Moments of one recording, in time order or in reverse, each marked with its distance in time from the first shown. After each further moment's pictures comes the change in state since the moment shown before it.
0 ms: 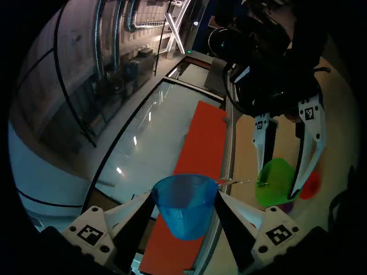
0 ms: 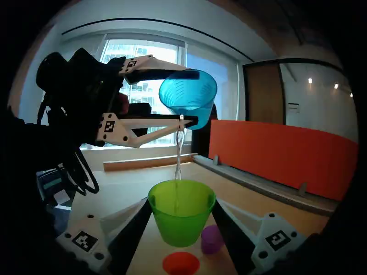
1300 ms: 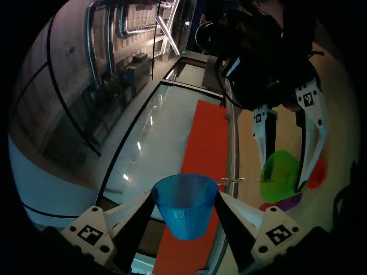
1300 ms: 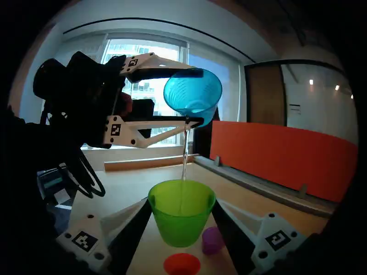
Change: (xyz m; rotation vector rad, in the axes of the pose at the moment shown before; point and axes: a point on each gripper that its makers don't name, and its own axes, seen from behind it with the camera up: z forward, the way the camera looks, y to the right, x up) left arm 0.001 -0.008 0.001 0.025 0.008 0.098; right arm 0.004 -0.003 0.001 0.007 0.001 -0.006
